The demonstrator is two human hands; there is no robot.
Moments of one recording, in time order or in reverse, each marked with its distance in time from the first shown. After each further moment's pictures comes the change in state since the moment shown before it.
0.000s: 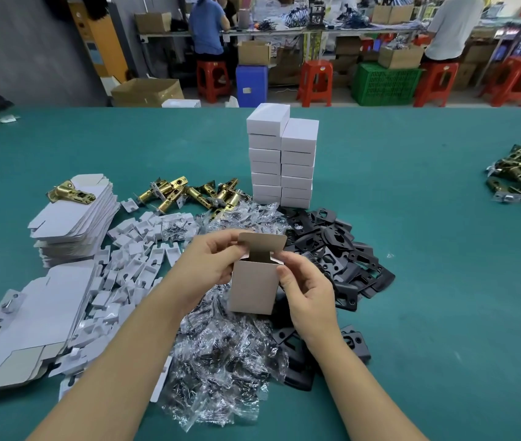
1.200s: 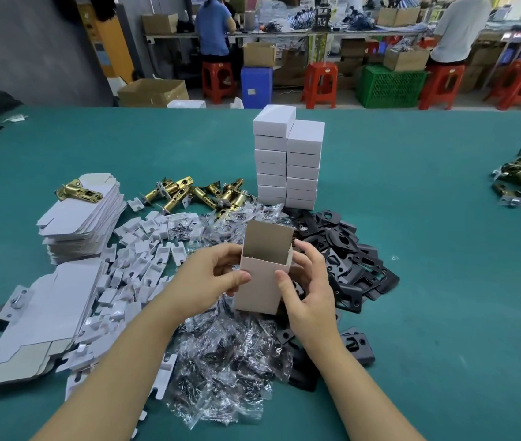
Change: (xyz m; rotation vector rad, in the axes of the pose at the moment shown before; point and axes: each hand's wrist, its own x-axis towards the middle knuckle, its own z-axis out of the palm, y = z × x) left_hand -0.018 -0.007 -0.012 0.342 -0.038 0.038; right_hand -0.004 0.004 0.003 -0.025 -0.005 -0.079
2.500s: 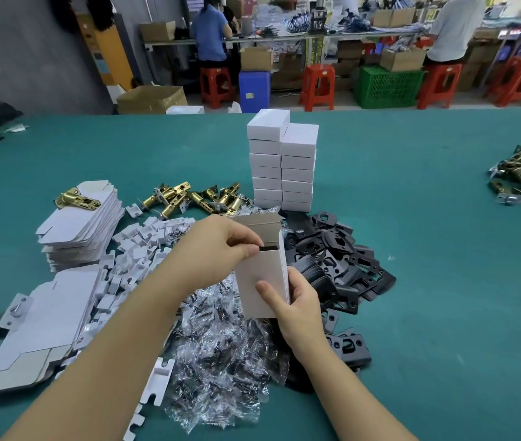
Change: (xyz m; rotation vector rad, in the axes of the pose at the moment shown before) left_hand 0.014 0.071 -0.003 0.436 0.068 0.057; right_hand -0.006 -0.008 0.010 0.187 -0.029 0.300
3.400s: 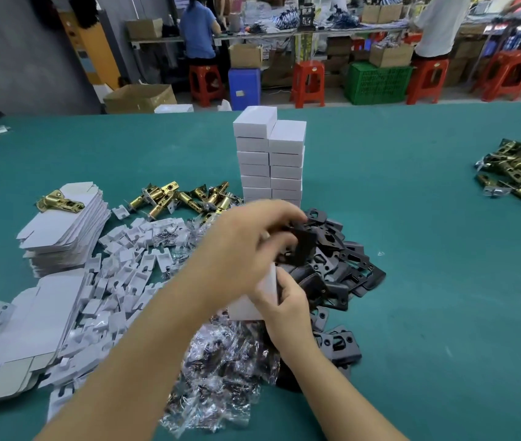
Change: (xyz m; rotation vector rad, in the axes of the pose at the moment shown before) left_hand -0.019 0.060 0.018 0.016 0.131 0.422; right_hand -0.003 0.003 0.003 -0.043 -0.021 0.105
